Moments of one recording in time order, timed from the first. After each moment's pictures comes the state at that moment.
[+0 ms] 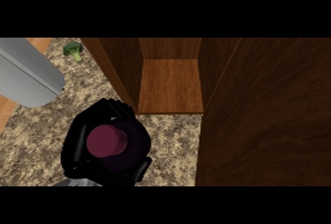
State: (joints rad) left arm -0.10 0.00 -0.29 -1.90 0.13 0.18 0.03; right arm -0.08 -0.08 0.02 -2.43 -0.17 0.15 0.62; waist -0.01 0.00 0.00
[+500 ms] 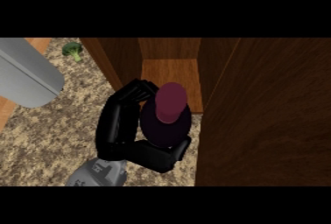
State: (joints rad) left arm -0.34 0.00 -0.42 -1.78 0.13 0.44 0.08; right arm -0.05 -0.08 0.02 -2.44 -0.17 0.17 0.60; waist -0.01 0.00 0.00
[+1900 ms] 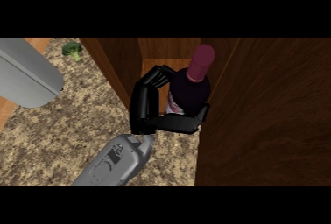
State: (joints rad) left arm -0.54 0.00 -0.50 -1.43 0.29 0.71 -0.14; right arm -0.11 -0.11 -0.04 -2.43 -0.20 0.18 0.64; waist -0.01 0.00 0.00
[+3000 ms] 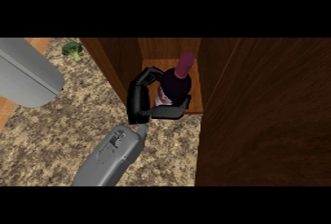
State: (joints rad) left arm -0.57 0.00 -0.41 -1.12 0.34 0.66 -0.41; right arm -0.10 -0.09 -0.03 -2.42 -0.20 0.18 0.61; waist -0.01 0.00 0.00
